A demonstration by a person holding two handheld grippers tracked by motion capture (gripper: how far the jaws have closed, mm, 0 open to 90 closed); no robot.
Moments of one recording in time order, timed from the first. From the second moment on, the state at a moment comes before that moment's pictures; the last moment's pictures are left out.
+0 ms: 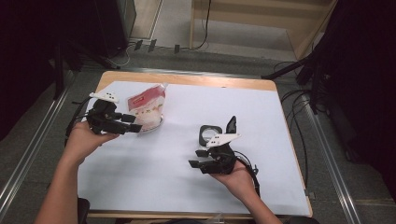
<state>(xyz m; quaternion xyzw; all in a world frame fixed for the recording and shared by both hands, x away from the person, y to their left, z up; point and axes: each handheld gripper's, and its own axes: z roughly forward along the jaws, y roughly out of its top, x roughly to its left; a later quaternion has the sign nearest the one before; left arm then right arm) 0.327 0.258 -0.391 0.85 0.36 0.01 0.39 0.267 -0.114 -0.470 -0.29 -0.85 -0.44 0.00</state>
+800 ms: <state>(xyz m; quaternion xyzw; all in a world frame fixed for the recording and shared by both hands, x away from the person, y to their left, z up) 0.358 0.264 -0.403 0.82 0.40 0.05 0.39 0.264 -0.110 -0.473 -0.29 -0.85 -0.44 0.00</state>
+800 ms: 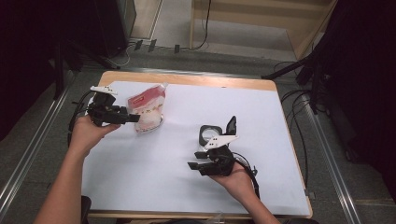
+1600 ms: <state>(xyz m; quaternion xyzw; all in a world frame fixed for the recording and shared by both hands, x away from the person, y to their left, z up) 0.370 0.243 -0.411 0.81 0.42 0.07 0.40 0.265 -0.090 -0.471 -0.28 -0.85 -0.45 0.01</state>
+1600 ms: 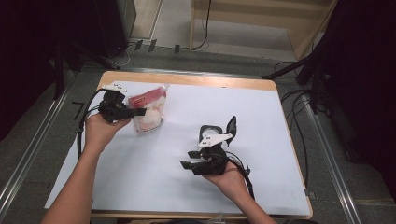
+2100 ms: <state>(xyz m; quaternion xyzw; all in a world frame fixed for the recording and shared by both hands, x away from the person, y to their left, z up) 0.370 0.242 -0.401 0.80 0.45 0.03 0.41 0.276 -0.058 -0.465 -0.26 -0.85 -0.45 0.01</state>
